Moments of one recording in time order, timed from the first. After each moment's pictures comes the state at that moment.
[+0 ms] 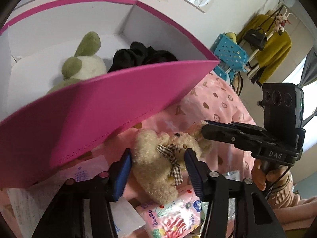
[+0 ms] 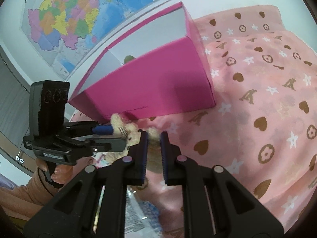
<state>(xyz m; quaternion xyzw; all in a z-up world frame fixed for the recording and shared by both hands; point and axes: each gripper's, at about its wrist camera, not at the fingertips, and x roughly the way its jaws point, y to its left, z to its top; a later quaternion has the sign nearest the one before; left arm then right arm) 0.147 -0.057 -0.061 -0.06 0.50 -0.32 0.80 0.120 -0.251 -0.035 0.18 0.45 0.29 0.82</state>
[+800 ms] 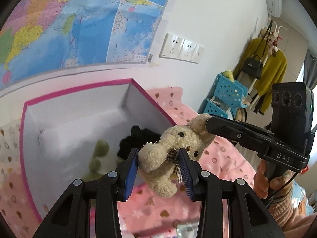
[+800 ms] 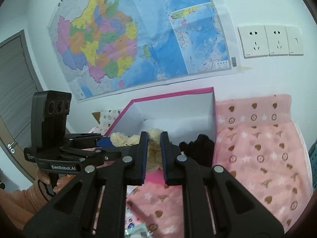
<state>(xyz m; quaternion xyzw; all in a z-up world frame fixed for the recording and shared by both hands) 0.165 -0.065 0.059 -0.05 0.37 -0.29 0.88 0.168 -0.245 0.088 0.12 0.33 0.31 0.88</state>
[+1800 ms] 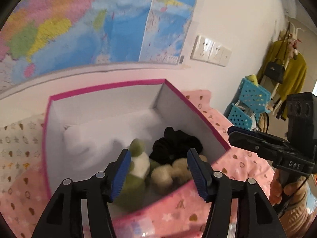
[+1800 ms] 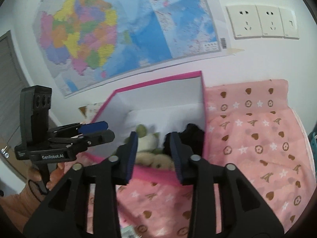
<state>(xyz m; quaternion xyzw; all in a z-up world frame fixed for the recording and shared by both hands) 0.158 -0.032 0.043 -0.04 0.36 -0.20 0.91 0.165 -0.243 0.059 0.12 0.36 0.30 0.88</state>
